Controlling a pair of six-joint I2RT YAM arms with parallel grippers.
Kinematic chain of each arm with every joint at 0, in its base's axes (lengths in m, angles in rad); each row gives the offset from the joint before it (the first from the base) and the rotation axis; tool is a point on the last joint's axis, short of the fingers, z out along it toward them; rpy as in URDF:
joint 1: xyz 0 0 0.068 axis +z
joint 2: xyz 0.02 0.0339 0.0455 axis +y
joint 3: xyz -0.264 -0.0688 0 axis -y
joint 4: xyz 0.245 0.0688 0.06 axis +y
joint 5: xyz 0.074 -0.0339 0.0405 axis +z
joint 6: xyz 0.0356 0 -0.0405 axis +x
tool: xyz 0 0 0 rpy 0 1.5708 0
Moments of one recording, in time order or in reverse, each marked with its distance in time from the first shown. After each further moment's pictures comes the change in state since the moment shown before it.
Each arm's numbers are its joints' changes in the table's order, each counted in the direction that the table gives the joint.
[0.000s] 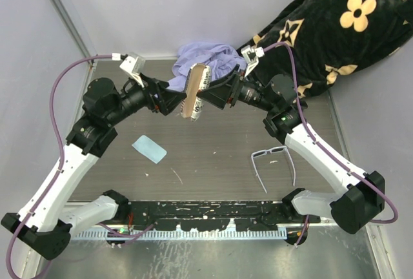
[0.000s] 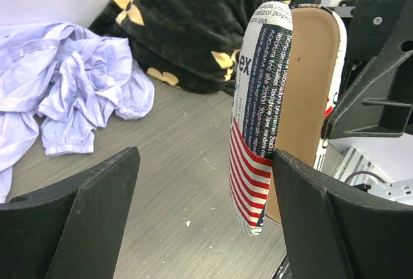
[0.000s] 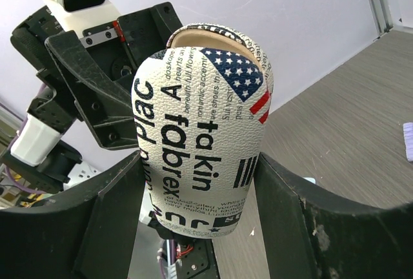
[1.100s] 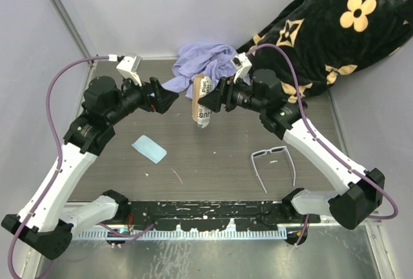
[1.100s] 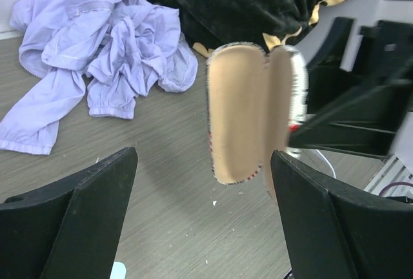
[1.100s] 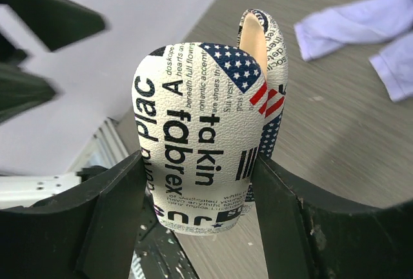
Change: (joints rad) left arm 0.025 0.000 0.029 0.144 0.122 0.023; right arm 0.029 0.022 0.111 0.534 -0.225 -0.253
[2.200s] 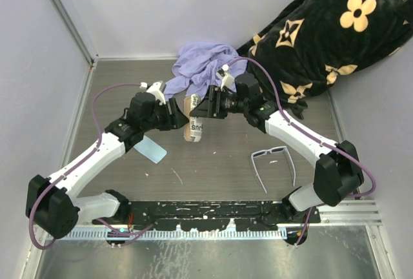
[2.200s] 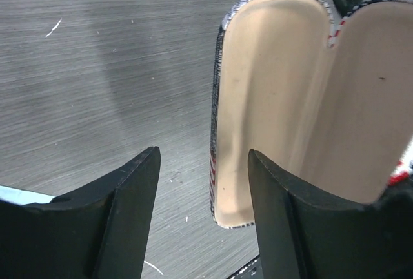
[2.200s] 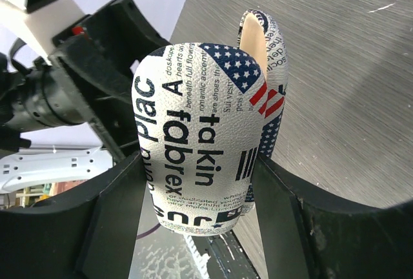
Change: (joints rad) left arm -0.061 0.159 -0.333 -0.117 0.082 -0.285; right arm -0.013 0.233 -0.064 -0.053 0.170 0.190
